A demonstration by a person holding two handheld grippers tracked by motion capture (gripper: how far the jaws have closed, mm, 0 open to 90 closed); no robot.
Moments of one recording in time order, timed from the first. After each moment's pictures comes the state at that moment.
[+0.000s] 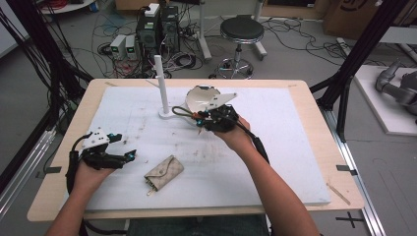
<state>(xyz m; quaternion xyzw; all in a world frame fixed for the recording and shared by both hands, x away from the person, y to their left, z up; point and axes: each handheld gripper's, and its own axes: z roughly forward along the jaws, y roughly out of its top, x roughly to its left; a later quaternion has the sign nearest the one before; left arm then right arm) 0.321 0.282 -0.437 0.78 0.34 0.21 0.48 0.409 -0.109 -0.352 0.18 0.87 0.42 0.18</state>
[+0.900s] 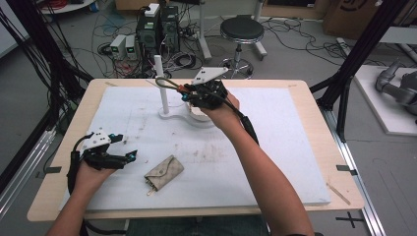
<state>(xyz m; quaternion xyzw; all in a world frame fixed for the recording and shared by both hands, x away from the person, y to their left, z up) 0.321 0.279 -0.437 0.79 0.34 0.21 0.47 0.422 -0.072 -0.285 0.16 0.84 0.46 0.24</state>
